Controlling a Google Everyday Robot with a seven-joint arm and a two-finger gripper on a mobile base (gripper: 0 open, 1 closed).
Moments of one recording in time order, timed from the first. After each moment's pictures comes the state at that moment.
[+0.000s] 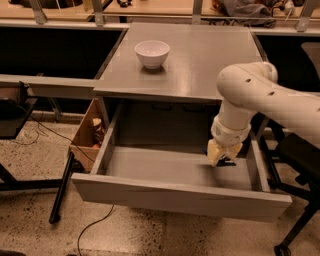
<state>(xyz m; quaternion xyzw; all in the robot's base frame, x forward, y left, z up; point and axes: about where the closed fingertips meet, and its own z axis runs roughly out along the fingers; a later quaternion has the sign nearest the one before) 0.536 -0.192 0.710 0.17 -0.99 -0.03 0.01</state>
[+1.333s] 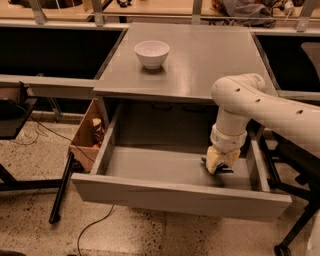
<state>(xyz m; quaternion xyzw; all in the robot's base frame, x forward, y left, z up) 0.540 -0.205 0.663 0.15 -0.99 -0.01 0.06</state>
